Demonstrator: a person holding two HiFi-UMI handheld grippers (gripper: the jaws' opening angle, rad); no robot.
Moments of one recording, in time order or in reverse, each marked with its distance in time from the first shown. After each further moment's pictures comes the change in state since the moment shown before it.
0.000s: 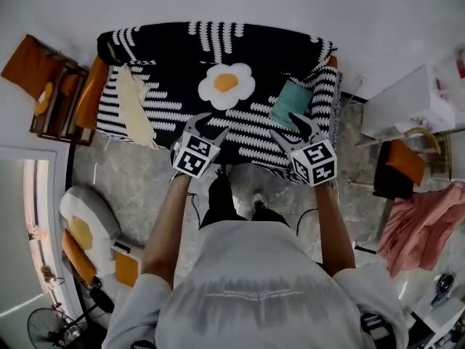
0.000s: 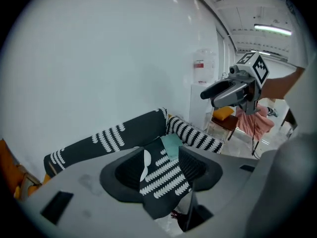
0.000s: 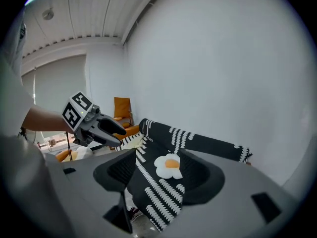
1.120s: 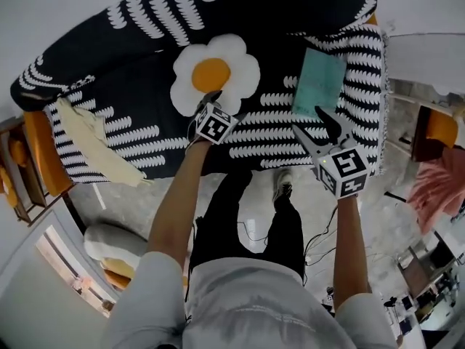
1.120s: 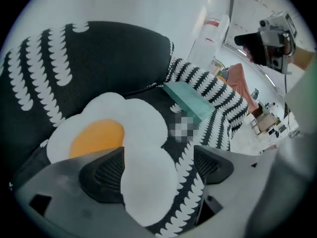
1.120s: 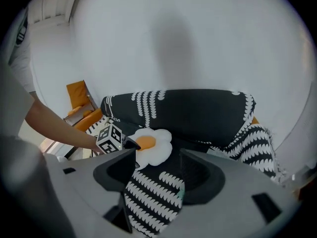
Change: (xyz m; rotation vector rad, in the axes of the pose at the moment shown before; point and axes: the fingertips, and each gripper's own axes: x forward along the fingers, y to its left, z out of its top) left arm 0.426 0.120 -0.229 0.002 0.361 -0.481; right arm 0.252 -0.151 -0.143 0.319 0.294 -0.239
